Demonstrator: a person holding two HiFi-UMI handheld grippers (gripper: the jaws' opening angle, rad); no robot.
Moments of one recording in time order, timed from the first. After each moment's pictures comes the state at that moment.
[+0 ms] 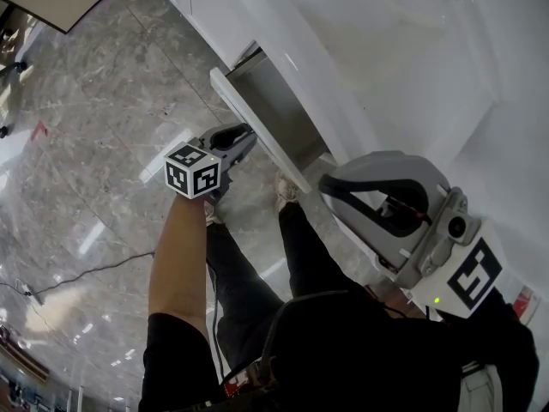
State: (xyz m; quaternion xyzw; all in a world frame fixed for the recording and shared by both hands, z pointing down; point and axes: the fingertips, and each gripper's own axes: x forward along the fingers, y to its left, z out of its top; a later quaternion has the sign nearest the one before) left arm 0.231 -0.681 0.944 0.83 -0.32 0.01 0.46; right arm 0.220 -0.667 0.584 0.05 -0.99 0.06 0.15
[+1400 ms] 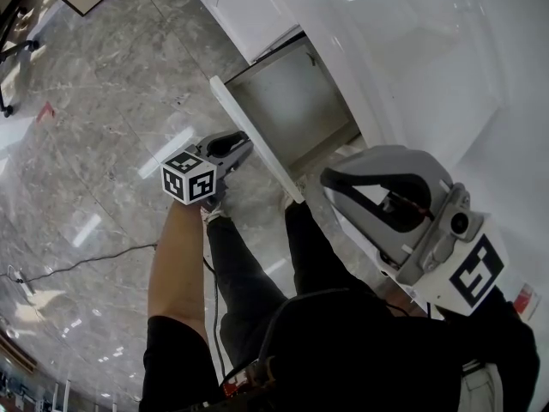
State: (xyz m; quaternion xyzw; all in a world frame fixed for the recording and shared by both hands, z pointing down) left arm 0.175 -0.622 0.947 0.82 -0.34 -0.01 0.47; right arm 0.167 -0.628 0.580 0.02 -0.99 0.04 0.15
